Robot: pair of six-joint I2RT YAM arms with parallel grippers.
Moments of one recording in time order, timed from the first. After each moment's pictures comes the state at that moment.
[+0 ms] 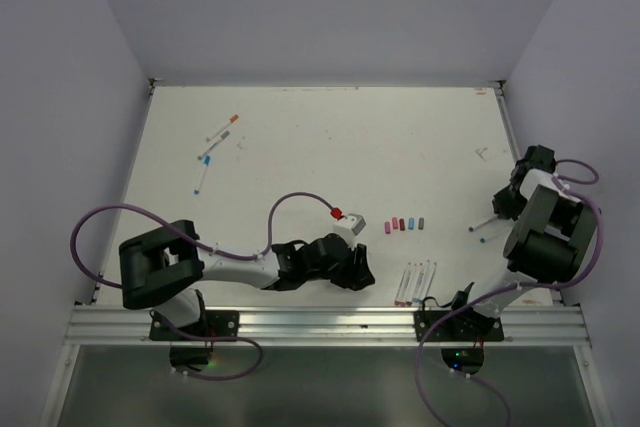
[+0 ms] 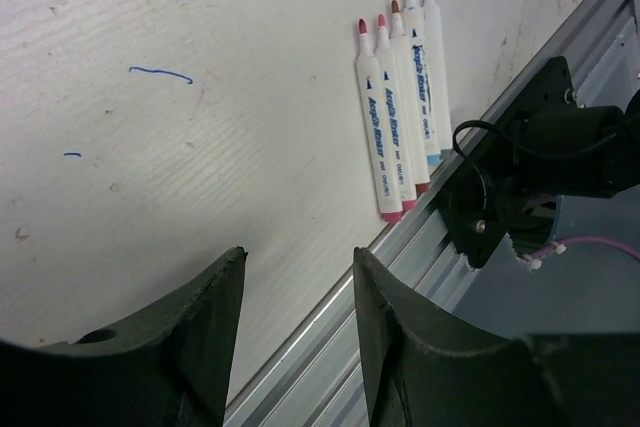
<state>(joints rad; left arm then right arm) -1.26 1.59 0.69 0.28 -0.06 -0.87 -0.49 1.67 0.96 -0.49 0.18 0.56</state>
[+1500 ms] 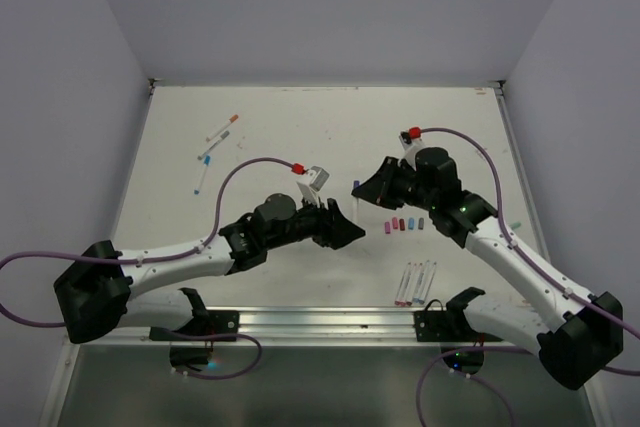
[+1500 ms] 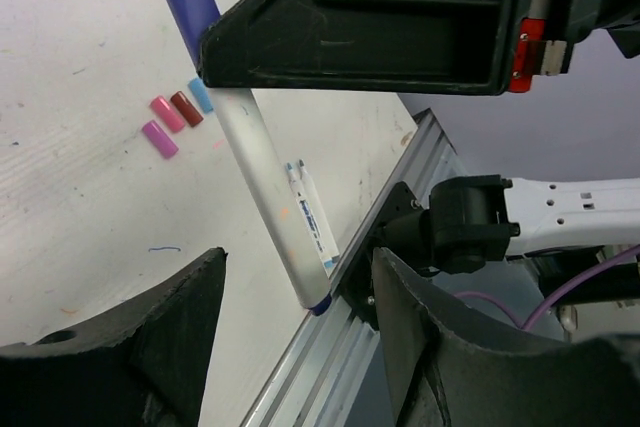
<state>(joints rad) -0.99 1.23 0.62 0.38 0.14 -0.75 0.54 1.04 0.83 -0.27 -0.28 0.79</state>
